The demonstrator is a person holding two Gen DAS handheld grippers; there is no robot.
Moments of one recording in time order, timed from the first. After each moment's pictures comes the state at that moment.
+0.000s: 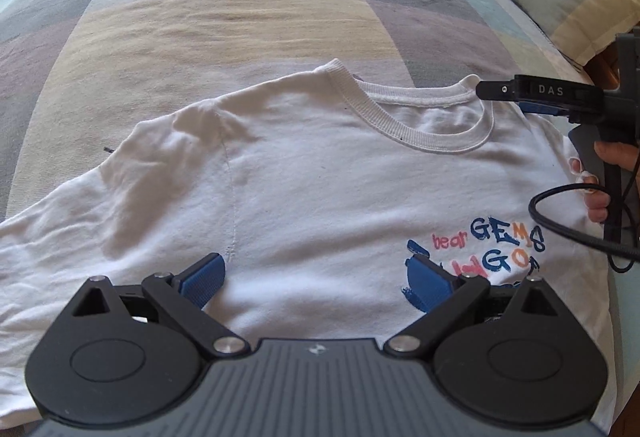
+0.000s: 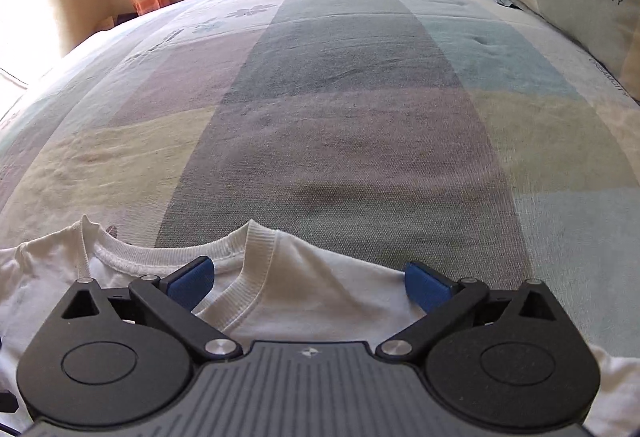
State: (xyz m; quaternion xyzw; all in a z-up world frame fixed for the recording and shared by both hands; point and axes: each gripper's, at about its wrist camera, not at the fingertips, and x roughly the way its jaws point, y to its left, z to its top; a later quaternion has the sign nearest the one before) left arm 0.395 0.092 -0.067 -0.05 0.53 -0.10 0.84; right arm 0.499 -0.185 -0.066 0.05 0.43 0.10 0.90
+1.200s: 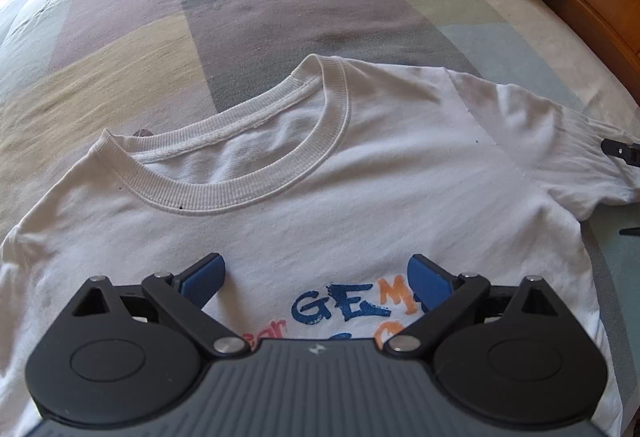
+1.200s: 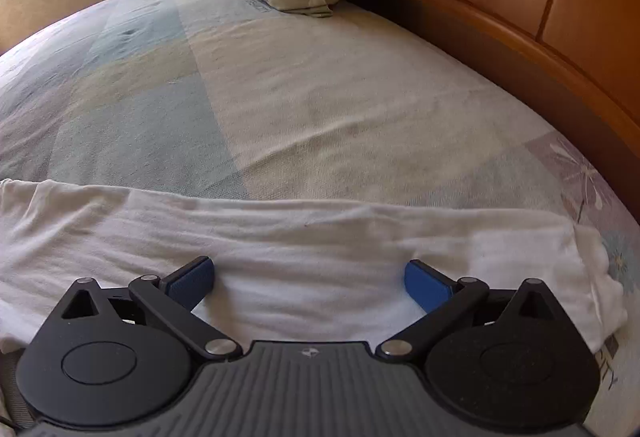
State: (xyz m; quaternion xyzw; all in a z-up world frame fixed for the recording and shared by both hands) left arm 0.432 -0.059 -0.076 0.06 0.53 -0.17 0.83; right arm 0.338 -0.452 -0.084 0.06 0.42 -0.16 0.89
